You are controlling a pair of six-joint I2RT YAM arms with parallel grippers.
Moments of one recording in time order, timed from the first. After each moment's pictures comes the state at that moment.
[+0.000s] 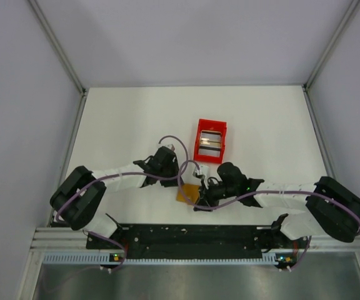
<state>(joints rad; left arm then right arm) -0.72 1.51 0.69 -0.14 0.08 -0.82 0.91 1.32 0.45 0.29 -0.58 0.17</state>
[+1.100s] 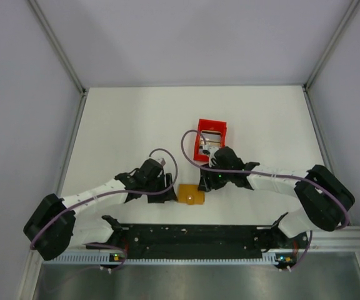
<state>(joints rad) -0.73 1.18 0.53 -0.36 0.17 -0.80 0.75 1.46 0.65 -0.04 -0.28 0.42</state>
